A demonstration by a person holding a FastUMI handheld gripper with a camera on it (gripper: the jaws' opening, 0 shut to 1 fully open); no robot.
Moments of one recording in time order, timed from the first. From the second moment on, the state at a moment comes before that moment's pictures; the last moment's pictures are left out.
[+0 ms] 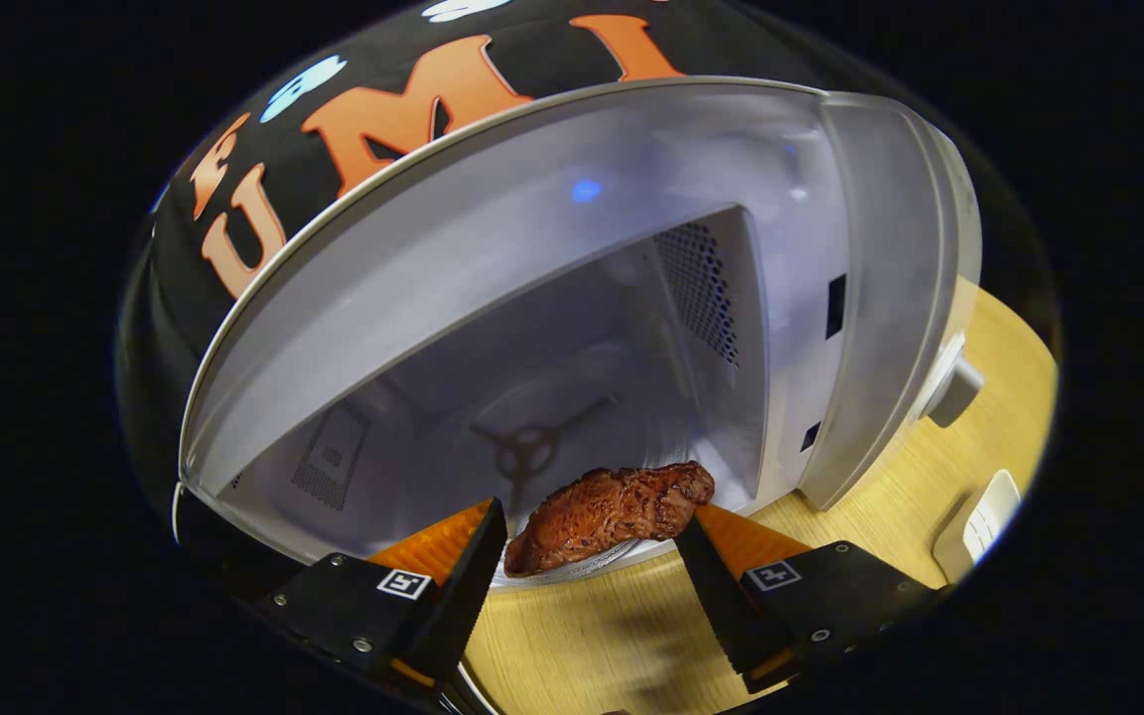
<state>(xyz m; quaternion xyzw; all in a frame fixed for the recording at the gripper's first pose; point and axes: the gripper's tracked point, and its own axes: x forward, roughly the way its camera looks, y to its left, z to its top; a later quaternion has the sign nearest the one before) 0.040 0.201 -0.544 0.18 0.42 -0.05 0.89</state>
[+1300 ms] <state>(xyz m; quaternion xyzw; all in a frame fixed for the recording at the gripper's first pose) -0.073 0.210 -0.467 0.11 0.44 0.03 0.89</state>
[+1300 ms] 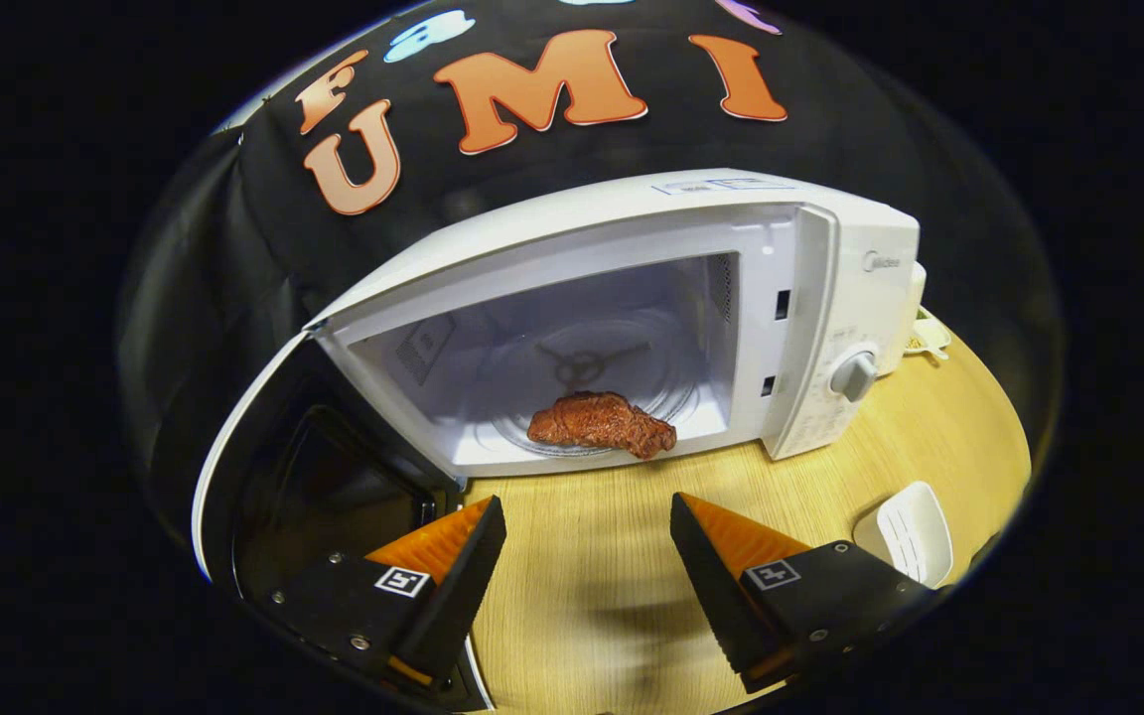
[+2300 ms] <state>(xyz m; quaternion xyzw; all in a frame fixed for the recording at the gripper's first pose) -0.293 0.253 -0.361 0.05 0.37 0.21 0.90</state>
